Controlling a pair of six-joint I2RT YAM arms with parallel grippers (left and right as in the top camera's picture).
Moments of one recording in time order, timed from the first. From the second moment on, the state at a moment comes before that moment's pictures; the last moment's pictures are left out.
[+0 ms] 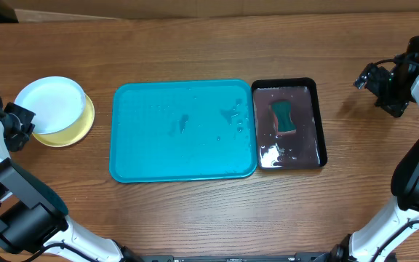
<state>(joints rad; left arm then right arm) 0.69 1.93 1.55 -0.86 0.05 -0.49 -0.34 2.01 1.59 -0.85 -0.18 0.33</state>
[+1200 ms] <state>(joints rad) 0.44 1.90 1.60 -0.98 0.53 -0.29 -0.34 2.01 1.59 -0.85 -0.18 0.33</state>
